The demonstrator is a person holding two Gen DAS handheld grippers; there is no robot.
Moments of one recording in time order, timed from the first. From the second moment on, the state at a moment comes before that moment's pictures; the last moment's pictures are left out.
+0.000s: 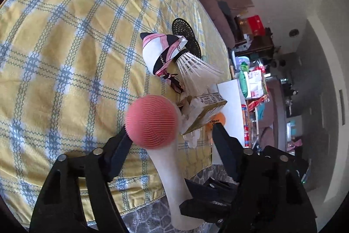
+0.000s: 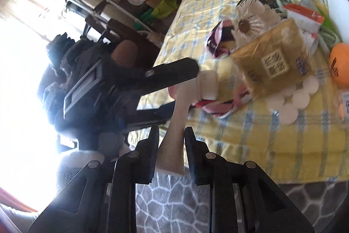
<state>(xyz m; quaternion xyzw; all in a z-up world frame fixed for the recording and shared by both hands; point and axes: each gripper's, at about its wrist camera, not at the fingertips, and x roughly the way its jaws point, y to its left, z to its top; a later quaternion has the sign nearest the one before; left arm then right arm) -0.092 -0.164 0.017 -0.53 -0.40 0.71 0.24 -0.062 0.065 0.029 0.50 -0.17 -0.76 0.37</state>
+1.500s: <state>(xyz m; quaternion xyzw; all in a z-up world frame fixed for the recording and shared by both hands) -0.181 0.130 0.099 -0.53 -0.40 0.63 0.40 -0.106 0.303 0.118 0.42 -0.09 -0.88 0.20</state>
